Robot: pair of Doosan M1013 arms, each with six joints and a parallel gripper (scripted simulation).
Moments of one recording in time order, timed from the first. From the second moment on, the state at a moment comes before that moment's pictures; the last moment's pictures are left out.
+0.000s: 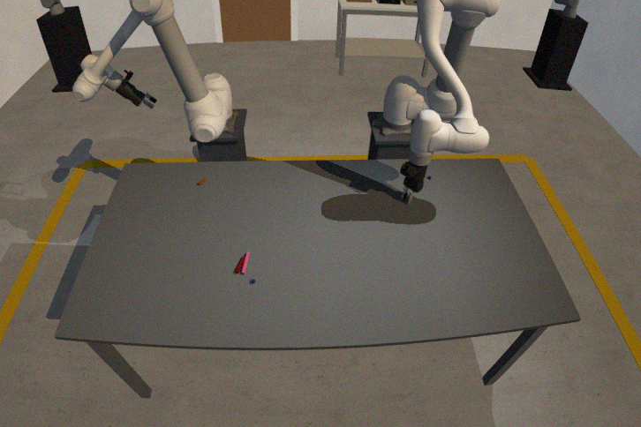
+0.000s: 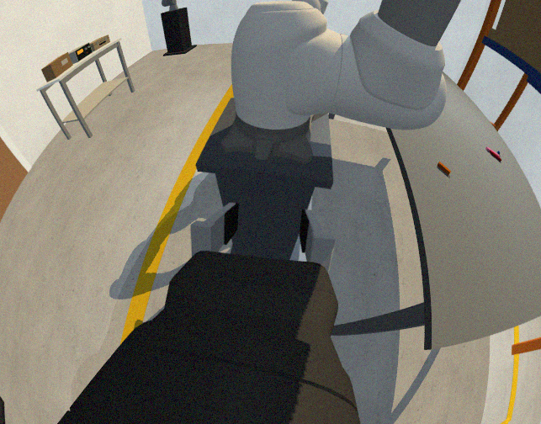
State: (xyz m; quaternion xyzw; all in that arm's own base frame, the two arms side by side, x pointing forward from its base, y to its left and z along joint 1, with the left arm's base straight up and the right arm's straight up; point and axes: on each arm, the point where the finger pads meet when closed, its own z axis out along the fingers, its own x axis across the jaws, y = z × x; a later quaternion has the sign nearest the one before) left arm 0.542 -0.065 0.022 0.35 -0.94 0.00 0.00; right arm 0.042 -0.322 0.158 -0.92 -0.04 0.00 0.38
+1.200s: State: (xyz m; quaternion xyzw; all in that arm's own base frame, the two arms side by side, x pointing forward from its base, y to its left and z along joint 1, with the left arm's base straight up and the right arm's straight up) left arm 0.541 -0.065 0.097 0.35 -0.94 0.00 0.00; right arm 0.042 -0.322 0.158 -0.92 -0.04 0.00 0.38
